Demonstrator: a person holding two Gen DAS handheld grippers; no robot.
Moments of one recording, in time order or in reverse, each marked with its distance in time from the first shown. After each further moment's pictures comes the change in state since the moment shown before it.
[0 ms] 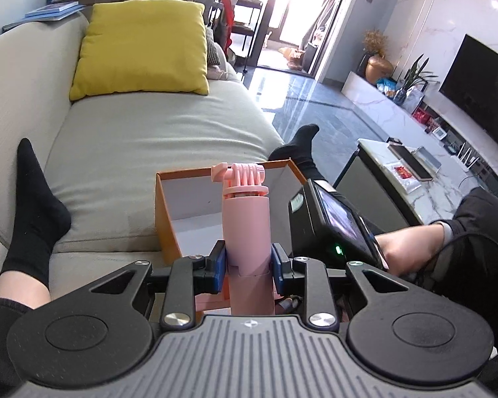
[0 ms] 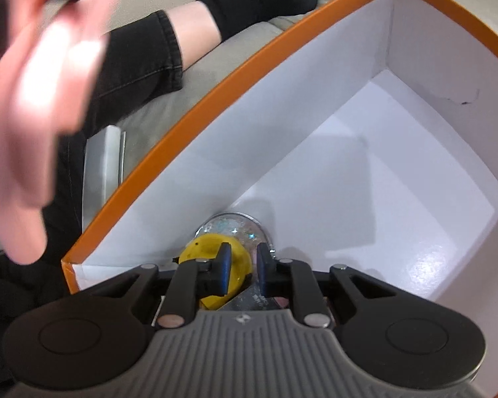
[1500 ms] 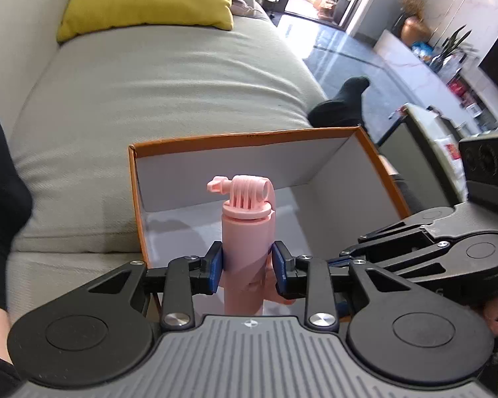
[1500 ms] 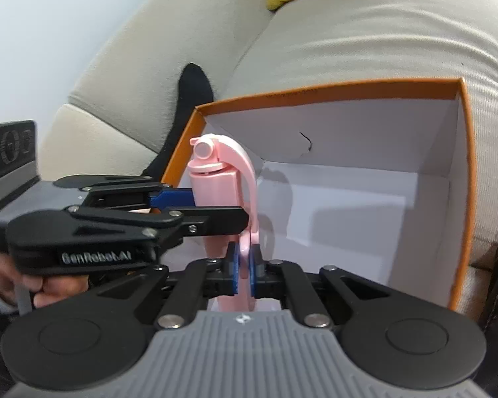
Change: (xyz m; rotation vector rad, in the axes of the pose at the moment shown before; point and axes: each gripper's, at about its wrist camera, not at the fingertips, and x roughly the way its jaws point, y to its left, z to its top) left arm 0.133 0.029 0.028 -0.064 0.202 0.075; right arm -0.063 -0.085 -0.024 0.519 -0.448 0.123
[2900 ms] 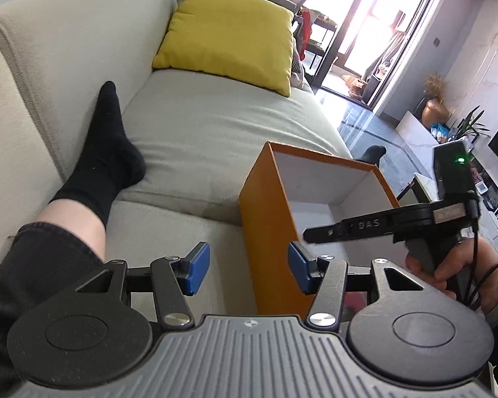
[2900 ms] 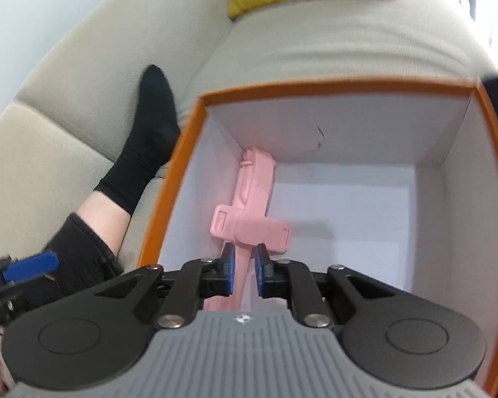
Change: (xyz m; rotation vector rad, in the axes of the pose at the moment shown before) left arm -0.120 0.069 -0.109 -0.193 -0.271 0.026; right arm 0.010 0.067 -0.017 -0.019 -0.088 -0.281
